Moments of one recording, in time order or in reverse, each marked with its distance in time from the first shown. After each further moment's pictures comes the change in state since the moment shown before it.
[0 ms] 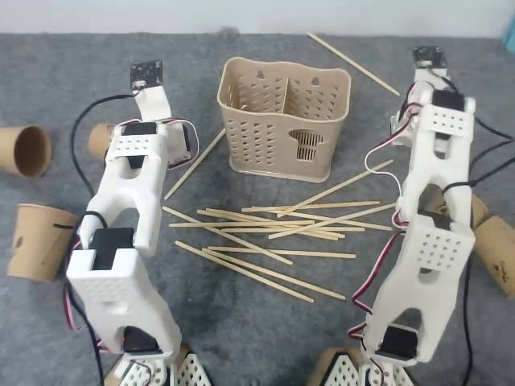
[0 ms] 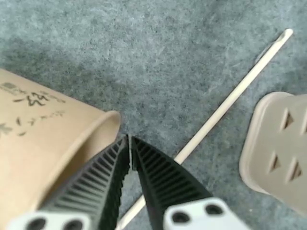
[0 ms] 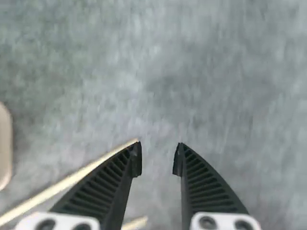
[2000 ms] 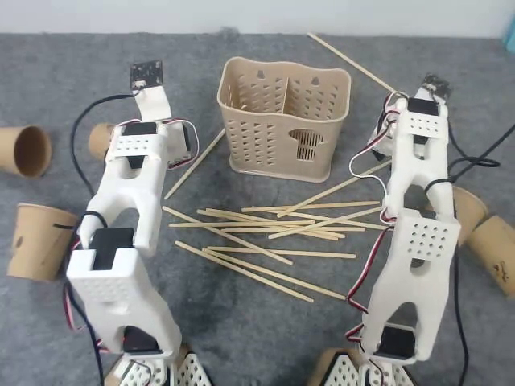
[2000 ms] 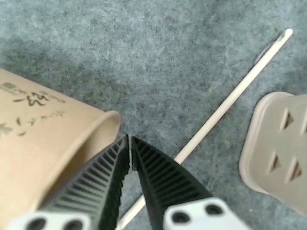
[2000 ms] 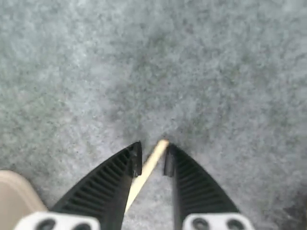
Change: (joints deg) left arm 0.0 0.0 0.0 0.0 0.0; right arm -3.7 9.7 -0.2 -2.5 -34.6
